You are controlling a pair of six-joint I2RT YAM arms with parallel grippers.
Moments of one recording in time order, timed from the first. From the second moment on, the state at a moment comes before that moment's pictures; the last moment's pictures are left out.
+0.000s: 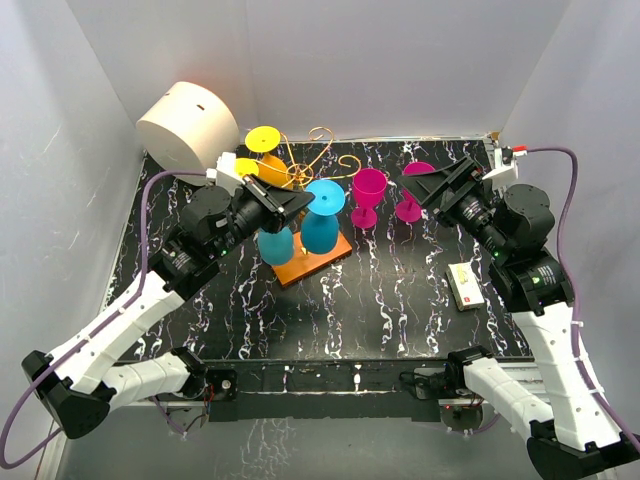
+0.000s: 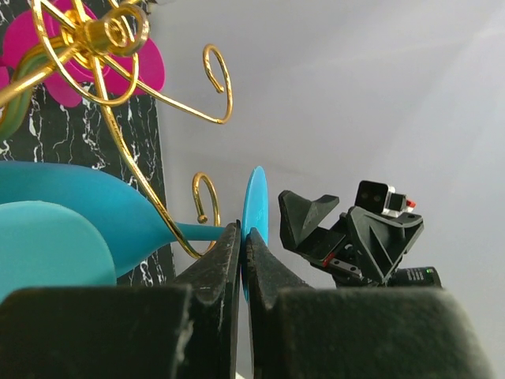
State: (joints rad) left arm -0.72 1.04 1.10 -0.16 -0.01 -1.30; right arm 0.25 0.82 1.15 -0.38 -0.26 0.94
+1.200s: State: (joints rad) left arm -0.72 1.21 1.27 -0.21 0.02 -1.01; right arm 0.25 0.78 1.12 -0.43 -0.23 0.92
